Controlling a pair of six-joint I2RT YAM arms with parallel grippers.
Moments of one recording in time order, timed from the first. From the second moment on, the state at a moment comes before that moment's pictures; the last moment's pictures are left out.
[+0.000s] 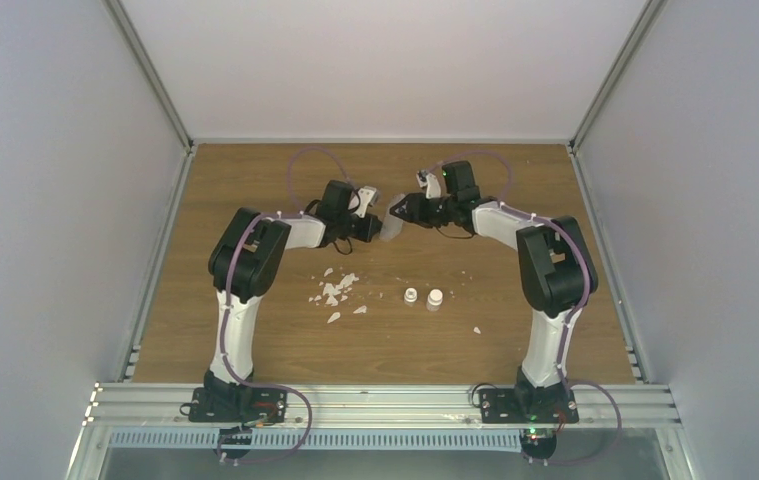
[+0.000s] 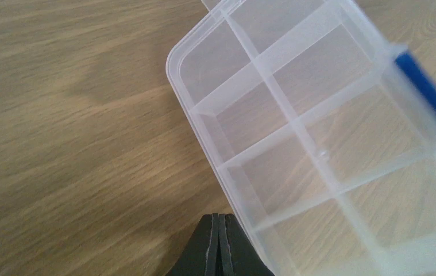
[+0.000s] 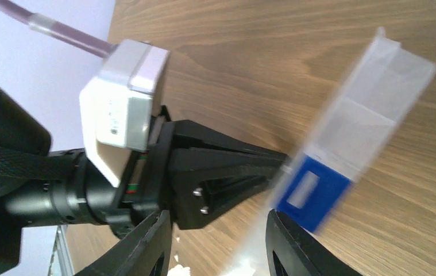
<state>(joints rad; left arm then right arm) -0.45 2.15 1.26 0.14 0.45 -0.17 0.33 1.96 1.24 -0.04 -0.69 0.59</state>
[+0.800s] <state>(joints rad) -0.44 2.04 1.10 0.20 0.40 -0.16 0.26 1.94 1.13 0.00 -0.67 0.61</state>
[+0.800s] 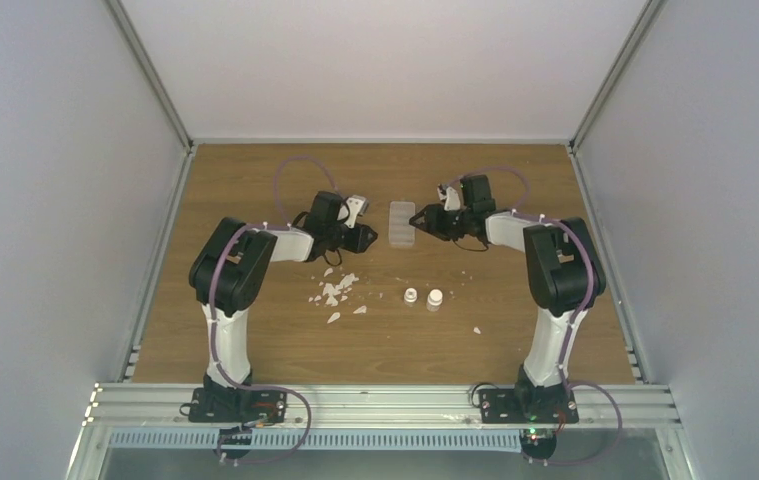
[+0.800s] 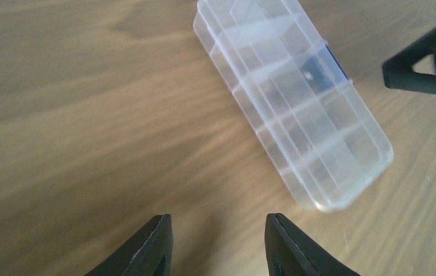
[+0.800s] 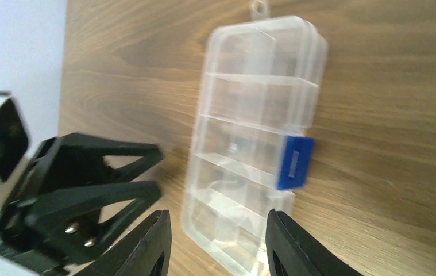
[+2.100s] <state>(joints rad) -0.48 2.13 1.23 0.22 0.43 -0.11 0.26 2.03 1.15 0.04 -0.71 0.67</state>
